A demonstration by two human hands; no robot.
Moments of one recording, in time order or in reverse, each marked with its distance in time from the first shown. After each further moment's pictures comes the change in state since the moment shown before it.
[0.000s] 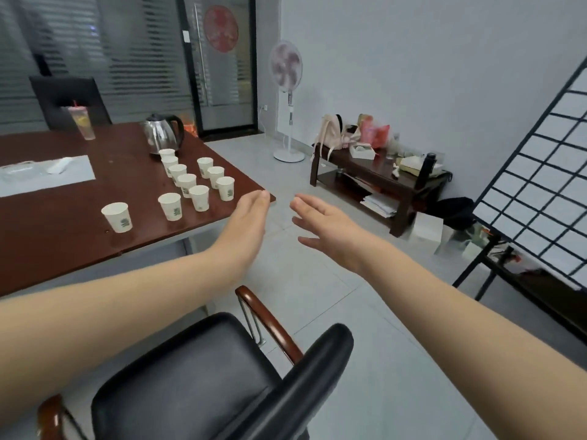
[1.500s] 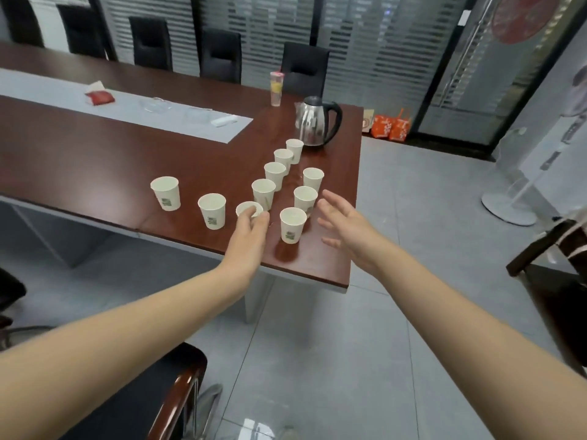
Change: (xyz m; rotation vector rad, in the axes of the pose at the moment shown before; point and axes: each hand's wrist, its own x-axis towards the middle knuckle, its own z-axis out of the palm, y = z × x) left_hand 0.463 -0.128 0.068 -0.066 0.977 -0.250; right_hand 0.591 0.044 -0.105 -0.106 -0.744 0.000
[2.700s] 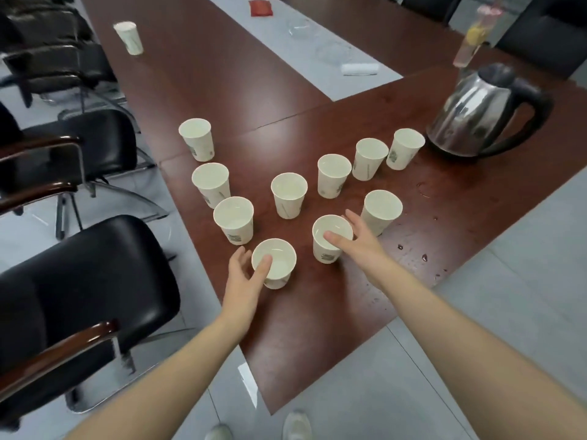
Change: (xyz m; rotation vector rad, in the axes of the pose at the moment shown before) left_hand 0.188 -0.115 0.178 -0.201 0.768 -0.288; right_hand 0.379 0.108 -0.092 -0.261 -0.679 0.075
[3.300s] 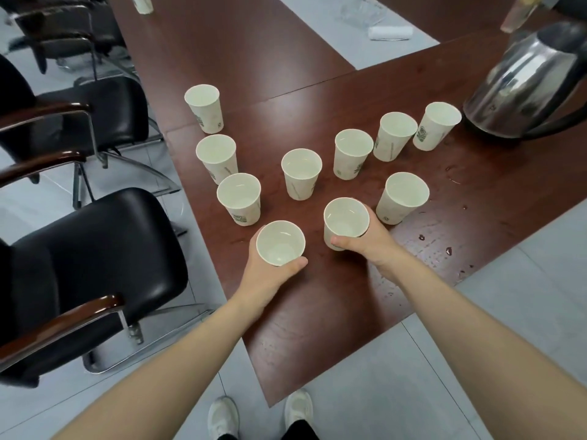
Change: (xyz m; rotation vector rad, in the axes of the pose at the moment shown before) left_hand 0.028 -0.034 0.016 0.108 -0.083 0.089; right_hand 0.029 0.031 -0.002 -0.021 -0.155 -0.080
